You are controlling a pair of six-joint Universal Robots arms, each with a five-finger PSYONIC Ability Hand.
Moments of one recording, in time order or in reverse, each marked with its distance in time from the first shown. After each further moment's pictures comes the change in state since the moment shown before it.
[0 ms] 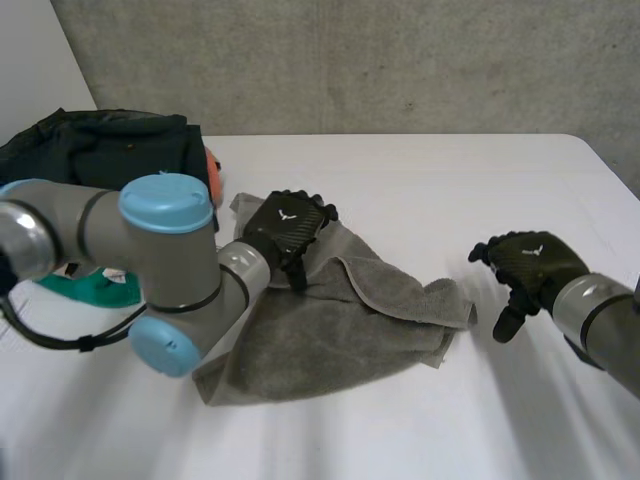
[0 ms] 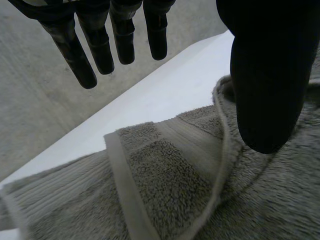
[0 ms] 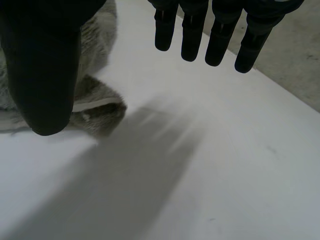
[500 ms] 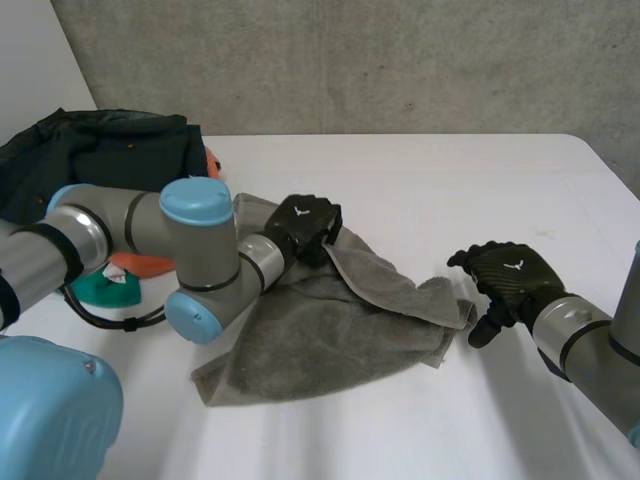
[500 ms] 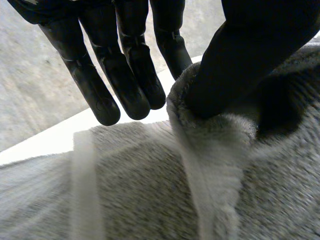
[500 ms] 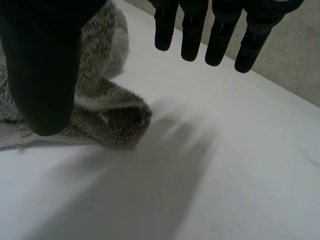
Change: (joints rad) left arm 0.029 -0.262 0.318 -0.028 0.109 -0.129; right arm 0.004 0.043 0.104 -0.209 -0.070 0.093; left_hand 0.833 0.870 0.867 0.871 0.831; right_hand -0.004 -0.003 -0.002 -0.002 -0.031
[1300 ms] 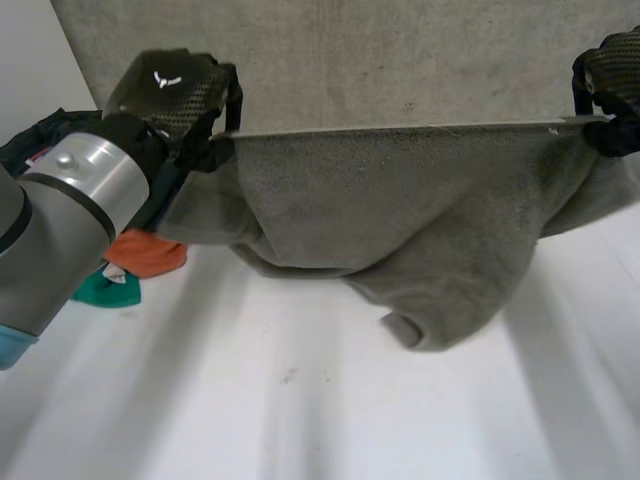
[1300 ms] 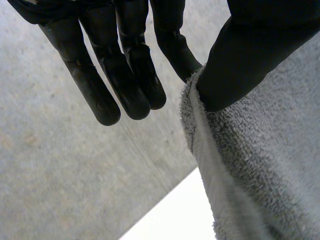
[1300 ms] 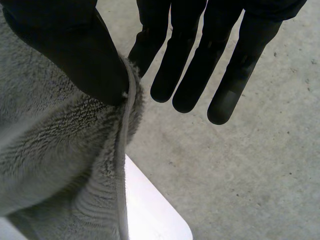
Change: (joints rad) left arm 0.106 0.862 -0.548 -0.039 -0.129 0.108; right arm -0.093 -0.318 -0.433 0.328 0.026 -0.197; left_hand 0.000 0.003 0.003 0.004 0.000; right_hand 0.792 0.836 0.836 0.847 0.829
